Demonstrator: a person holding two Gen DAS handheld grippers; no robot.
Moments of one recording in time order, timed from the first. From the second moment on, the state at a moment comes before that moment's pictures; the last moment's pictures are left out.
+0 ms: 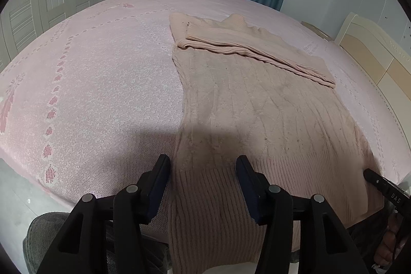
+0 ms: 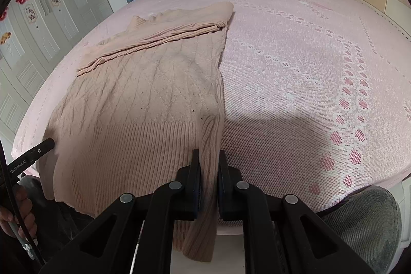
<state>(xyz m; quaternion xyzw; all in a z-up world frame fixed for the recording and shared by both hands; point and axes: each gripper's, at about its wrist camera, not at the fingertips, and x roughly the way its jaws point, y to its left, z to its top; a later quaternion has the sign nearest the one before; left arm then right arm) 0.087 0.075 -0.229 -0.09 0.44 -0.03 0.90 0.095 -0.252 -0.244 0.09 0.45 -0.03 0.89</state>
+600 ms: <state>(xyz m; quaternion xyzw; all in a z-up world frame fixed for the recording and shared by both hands) 0.086 0.073 -0.229 -0.08 0.44 -0.03 0.90 0.095 -0.253 -0.245 0.09 0.45 -0.03 0.89</state>
